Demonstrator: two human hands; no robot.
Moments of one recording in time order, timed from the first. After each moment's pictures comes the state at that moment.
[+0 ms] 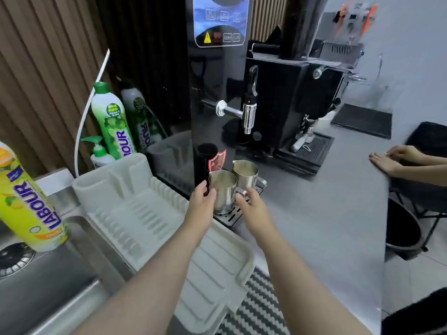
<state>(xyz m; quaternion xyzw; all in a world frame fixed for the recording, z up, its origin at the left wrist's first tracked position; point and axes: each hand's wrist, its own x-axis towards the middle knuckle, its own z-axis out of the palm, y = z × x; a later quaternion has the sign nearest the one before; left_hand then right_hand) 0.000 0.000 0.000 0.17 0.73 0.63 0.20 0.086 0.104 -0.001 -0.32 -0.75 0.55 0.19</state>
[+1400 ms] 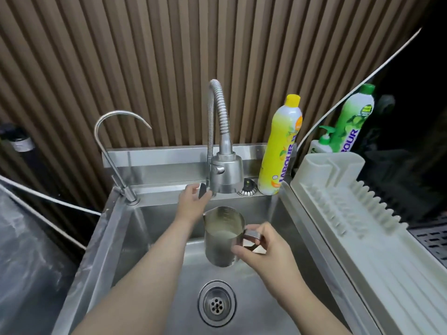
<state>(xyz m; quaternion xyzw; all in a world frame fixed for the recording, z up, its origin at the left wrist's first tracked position) -0.034 -0.469 -0.028 -0.17 0.80 0.57 -0.05 0.088 -0.286 0.018 0.02 -0.81 0.59 0.00</state>
